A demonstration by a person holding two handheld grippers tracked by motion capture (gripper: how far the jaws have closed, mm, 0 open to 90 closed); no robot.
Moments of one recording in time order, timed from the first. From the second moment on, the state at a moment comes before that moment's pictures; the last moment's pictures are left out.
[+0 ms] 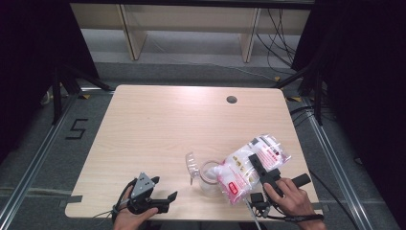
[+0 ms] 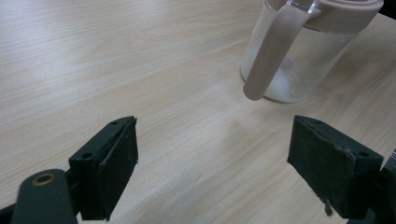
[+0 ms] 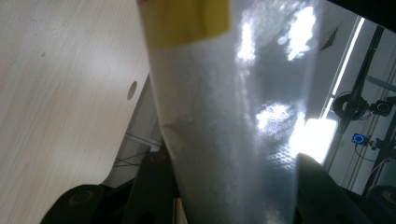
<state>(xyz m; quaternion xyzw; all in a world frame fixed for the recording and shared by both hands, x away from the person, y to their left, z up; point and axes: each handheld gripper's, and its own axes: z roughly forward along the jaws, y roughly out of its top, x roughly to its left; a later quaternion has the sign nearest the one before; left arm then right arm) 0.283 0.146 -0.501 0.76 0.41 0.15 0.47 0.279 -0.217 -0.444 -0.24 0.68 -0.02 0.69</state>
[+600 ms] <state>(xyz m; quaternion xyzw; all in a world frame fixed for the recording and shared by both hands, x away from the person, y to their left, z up) 0.284 0.146 -0.501 0.76 0.41 0.15 0.47 0.279 -0.216 -0.444 -0.24 0.68 -0.02 0.69</state>
